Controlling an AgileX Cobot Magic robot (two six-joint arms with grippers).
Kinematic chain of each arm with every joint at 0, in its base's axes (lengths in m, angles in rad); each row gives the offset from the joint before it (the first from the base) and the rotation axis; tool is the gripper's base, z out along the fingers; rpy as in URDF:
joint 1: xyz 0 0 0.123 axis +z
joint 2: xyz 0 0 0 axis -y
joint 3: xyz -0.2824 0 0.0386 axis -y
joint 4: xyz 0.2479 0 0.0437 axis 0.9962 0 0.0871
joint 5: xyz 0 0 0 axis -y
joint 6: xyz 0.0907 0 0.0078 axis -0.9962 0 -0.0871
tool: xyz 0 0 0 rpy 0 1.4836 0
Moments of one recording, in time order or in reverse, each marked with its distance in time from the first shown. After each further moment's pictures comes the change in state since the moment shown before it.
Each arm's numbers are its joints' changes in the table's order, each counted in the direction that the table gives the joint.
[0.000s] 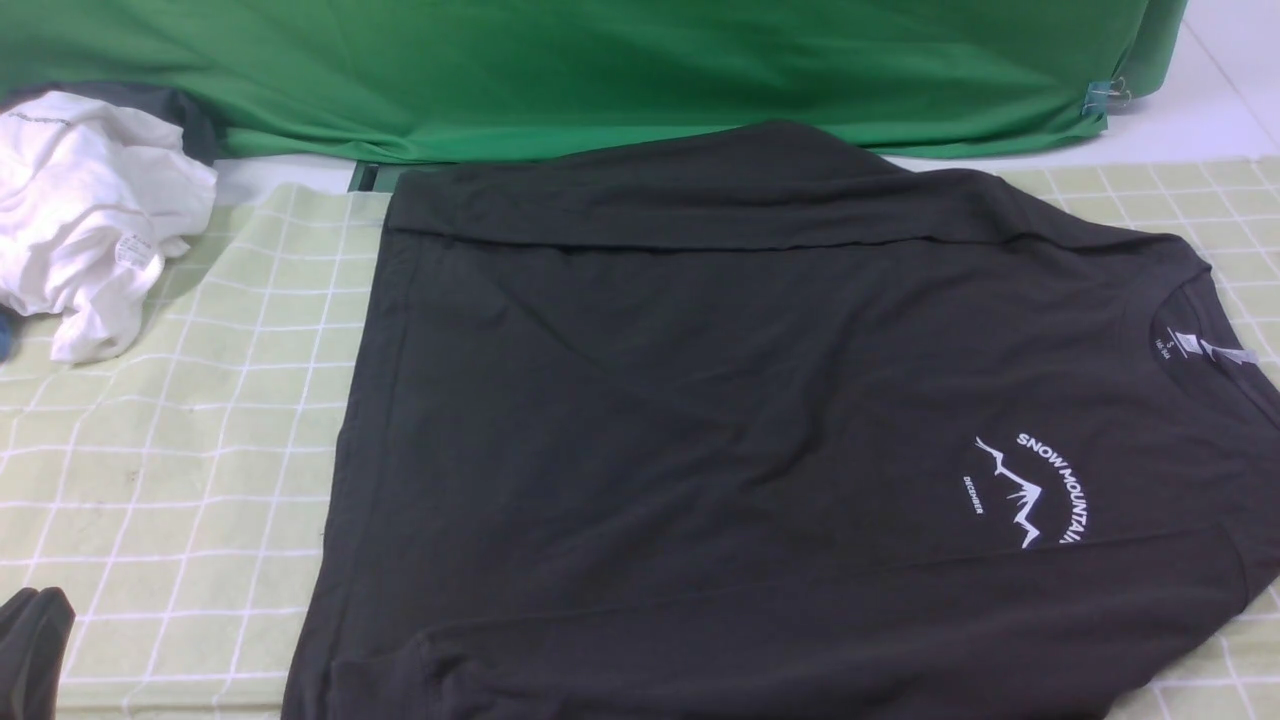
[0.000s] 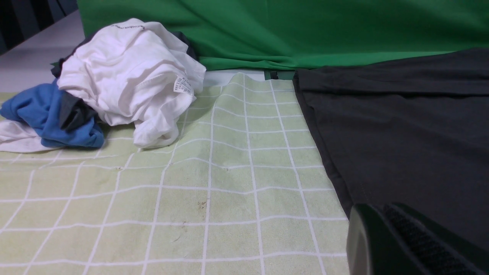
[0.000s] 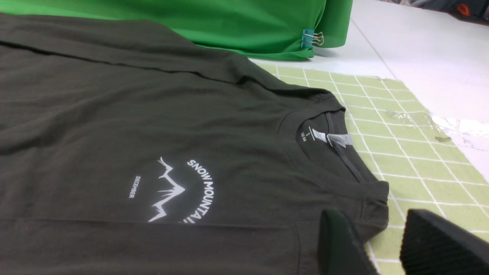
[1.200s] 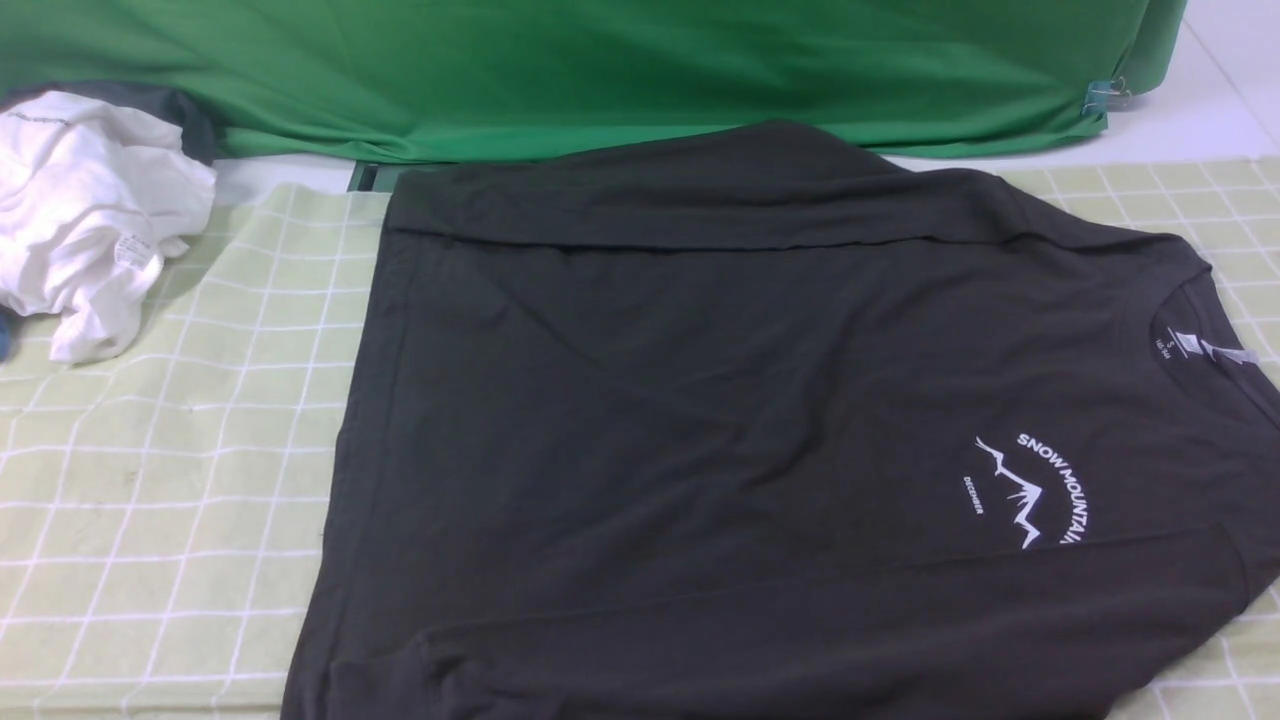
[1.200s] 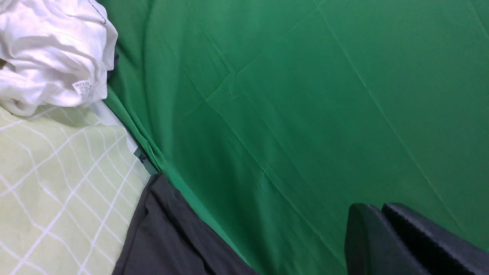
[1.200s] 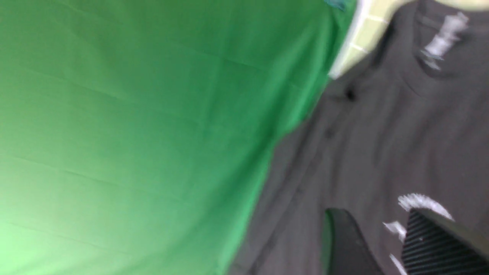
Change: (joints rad) right arm 0.000 0.000 0.000 0.348 0.218 -0.956; left arm 0.000 0.000 0.009 -0.517 0.311 0.489
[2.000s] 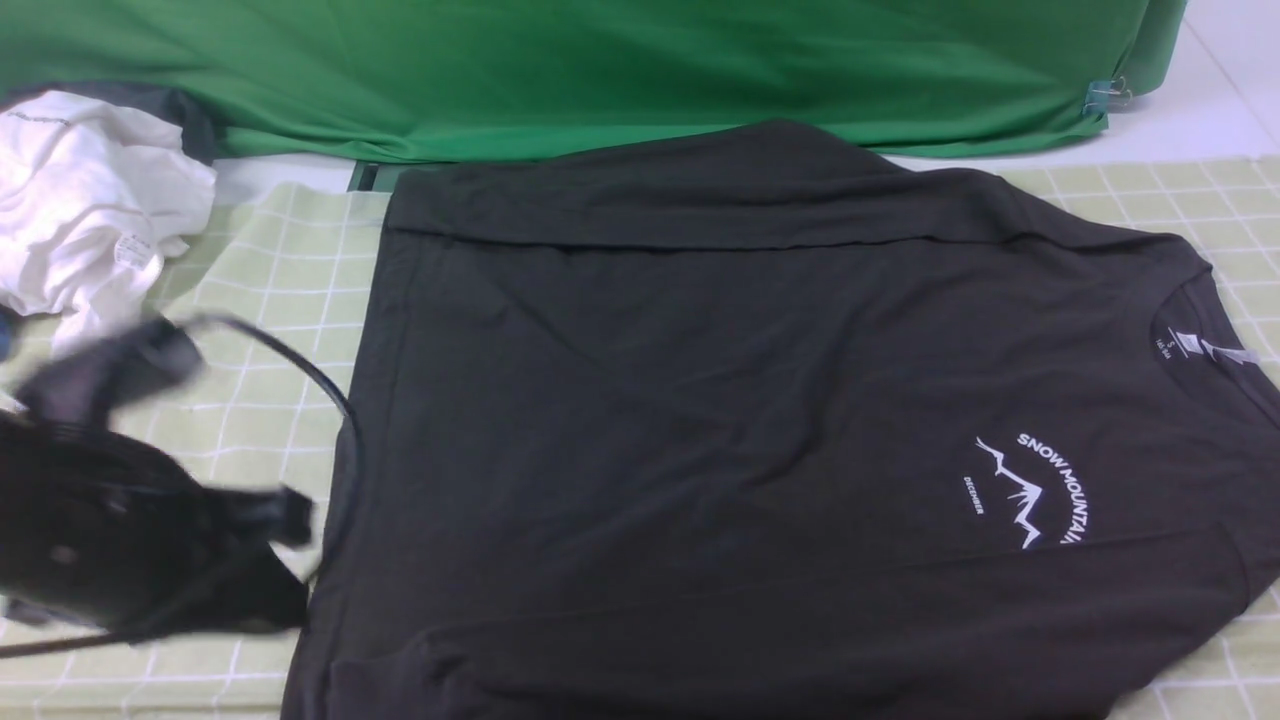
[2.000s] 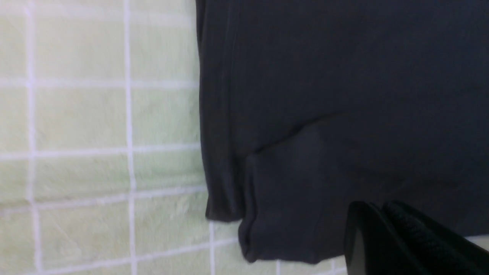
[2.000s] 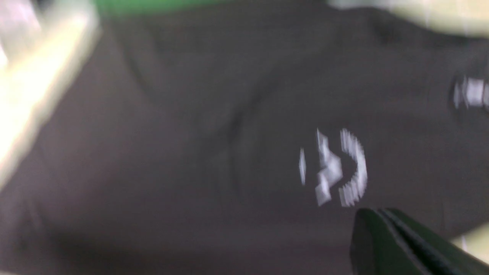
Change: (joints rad) right arm 0.199 -0.618 0.793 -0.048 -0.885 0.920; left arm -0.016 -1.210 0.715 0.038 -1.082 -0.611
